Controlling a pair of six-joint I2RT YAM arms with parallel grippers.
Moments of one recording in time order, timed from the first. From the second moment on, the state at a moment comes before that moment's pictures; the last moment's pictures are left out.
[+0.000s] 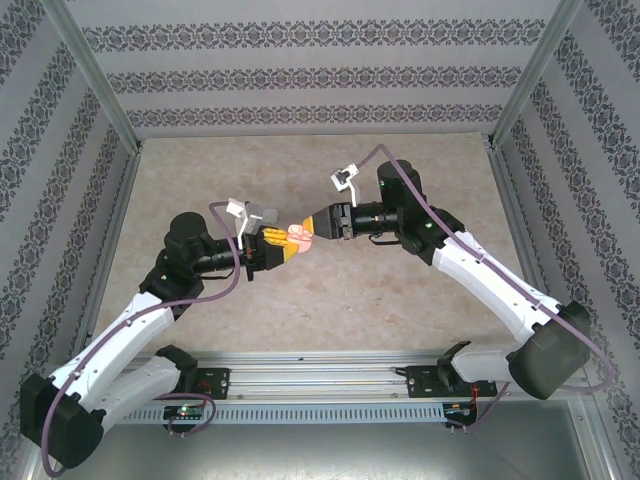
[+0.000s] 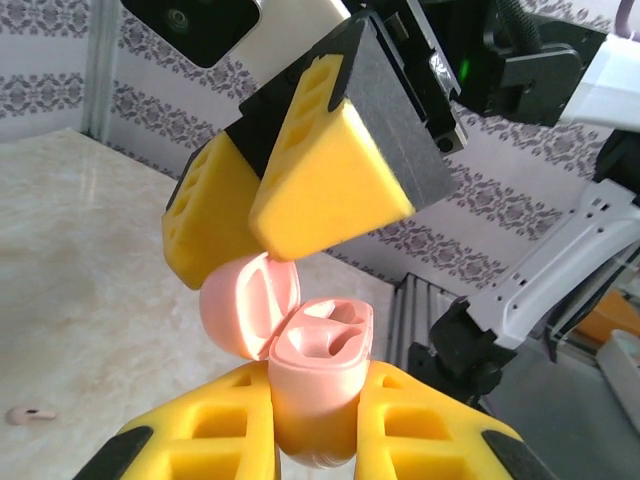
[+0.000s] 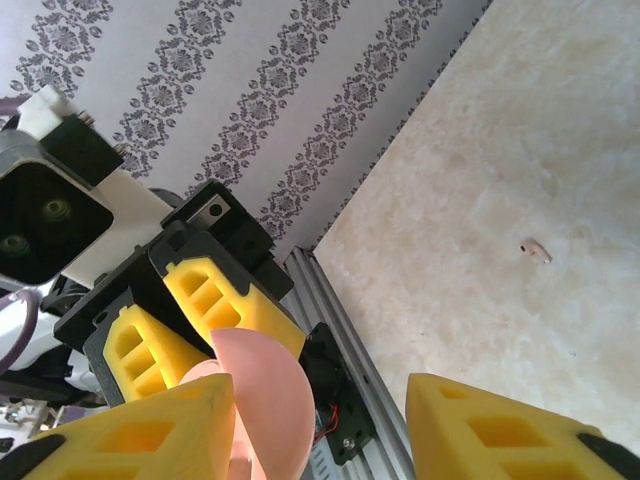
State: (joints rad) left arm -0.44 0.90 0.70 0.11 0.82 -0.26; right arm 0.58 1.30 1.15 -0.26 -0.84 0.63
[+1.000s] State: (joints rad) left arm -0.44 0.38 0.63 -0.44 0.14 -0.17; right arm 0.79 1.98 1.79 -0.72 -0.39 0.44
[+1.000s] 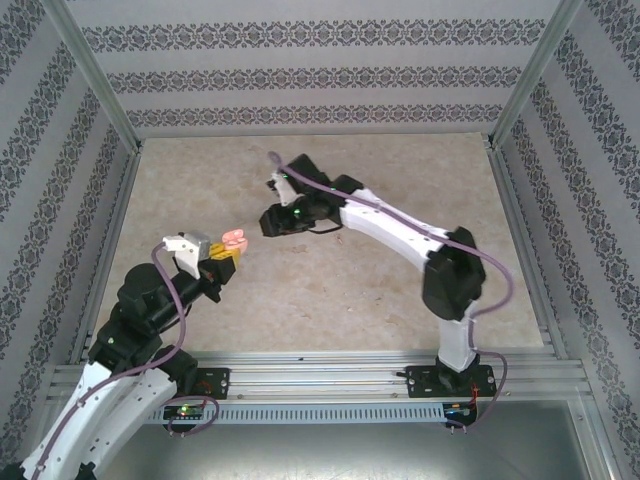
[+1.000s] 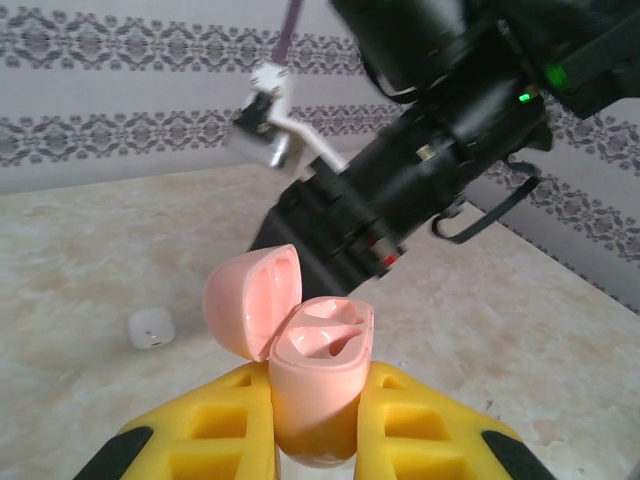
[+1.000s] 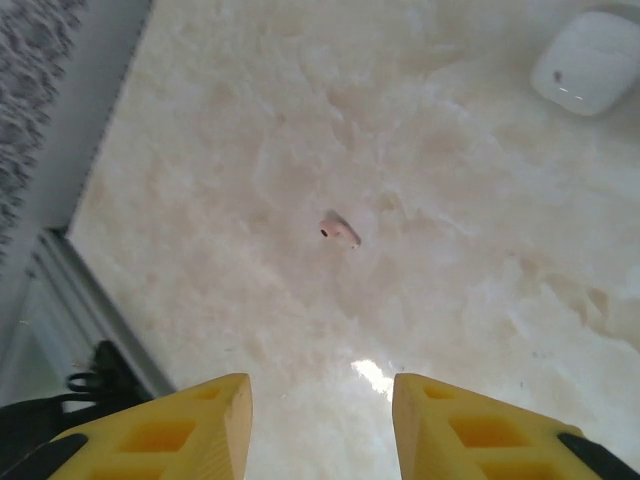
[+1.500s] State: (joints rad) left arm -0.44 0.23 0.63 -0.62 0.04 -0.19; right arm 0.97 2.62 2.56 -1.03 -0.21 0.26
